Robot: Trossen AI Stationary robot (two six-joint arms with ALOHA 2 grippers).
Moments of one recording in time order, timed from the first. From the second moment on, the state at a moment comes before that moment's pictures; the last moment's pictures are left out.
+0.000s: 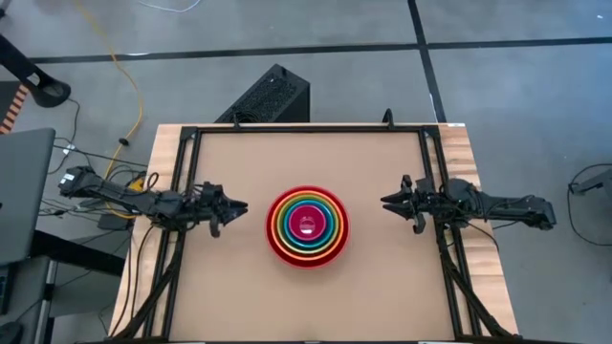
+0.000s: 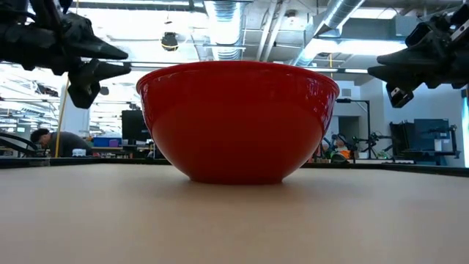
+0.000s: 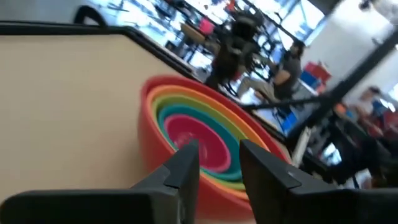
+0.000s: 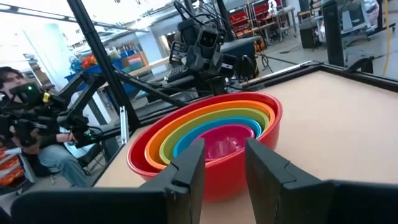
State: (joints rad) left arm -0.26 0.40 0.06 0.36 -0.40 -0.58; right arm -0.07 0.02 0.01 0.04 -0.10 0.33
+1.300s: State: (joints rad) left arm -0.26 0.24 0.07 -0.14 -0.31 -0.10; right arm -0.07 0.02 0.01 0.04 -0.10 0.33
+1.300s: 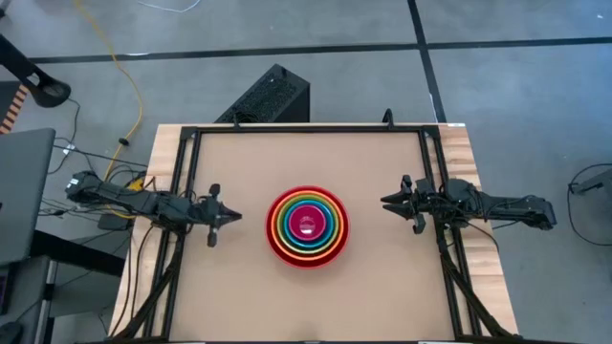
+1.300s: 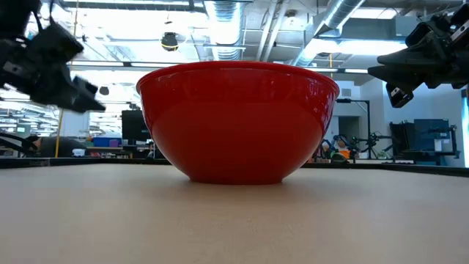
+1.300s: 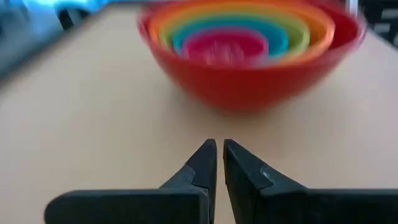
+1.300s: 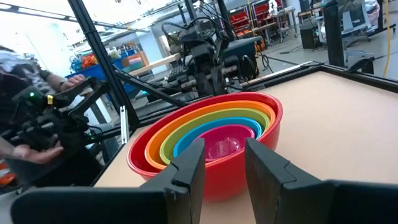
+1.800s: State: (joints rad) left arm -0.26 0.00 0.07 -0.14 -0.35 0.06; right arm -0.07 0.02 0.01 0.04 -0.10 0.33
